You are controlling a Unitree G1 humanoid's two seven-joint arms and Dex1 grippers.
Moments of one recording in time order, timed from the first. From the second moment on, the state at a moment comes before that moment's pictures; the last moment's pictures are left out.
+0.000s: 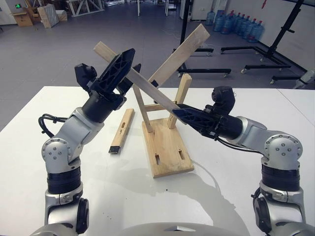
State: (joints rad) left arm -0.41 0.29 0.20 -0.35 -1.79 0.70 -0.13; right arm -0.41 -0.46 -0.19 -0.30 1.48 1.09 0.61
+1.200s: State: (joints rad) left arm -0.32 0.28 0.19 -0.26 -1.57 0.68 -0.18; right arm -0.39 -0.46 -0.15 -0.29 1.43 1.04 0.62
